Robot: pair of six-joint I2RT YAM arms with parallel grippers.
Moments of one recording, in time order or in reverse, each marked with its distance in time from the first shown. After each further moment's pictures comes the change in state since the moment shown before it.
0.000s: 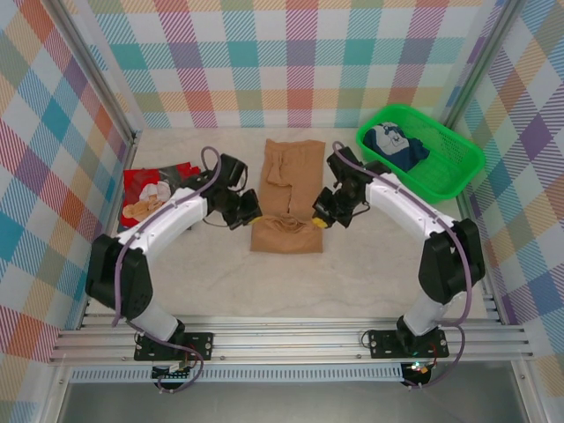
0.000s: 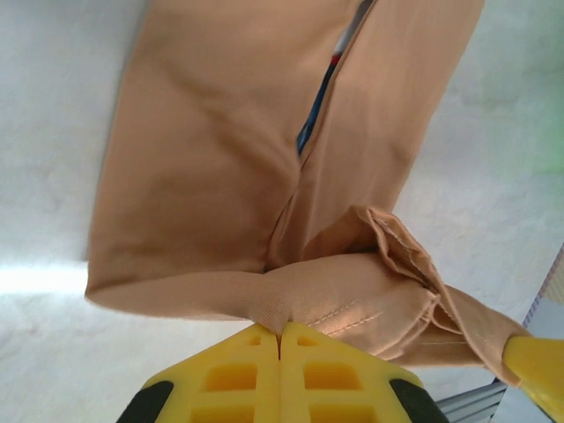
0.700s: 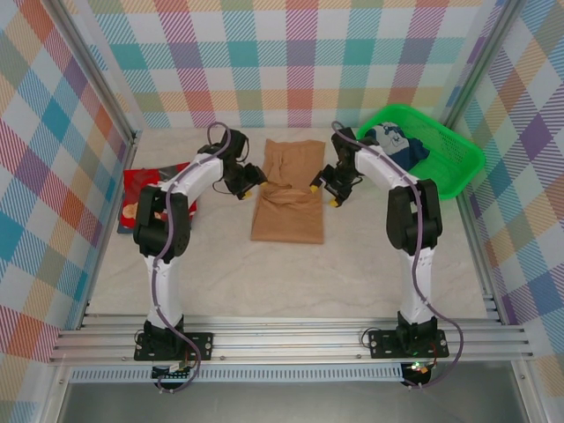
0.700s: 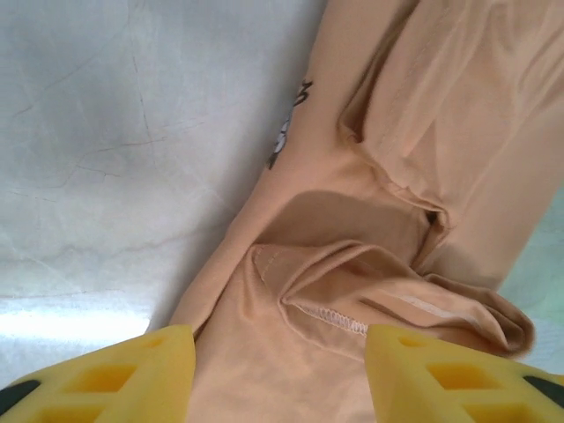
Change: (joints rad) left arm 0.142 0.496 0.431 0.011 -0.019 0.073; right arm -0.159 0.464 0.401 -0.010 0.050 -0.144
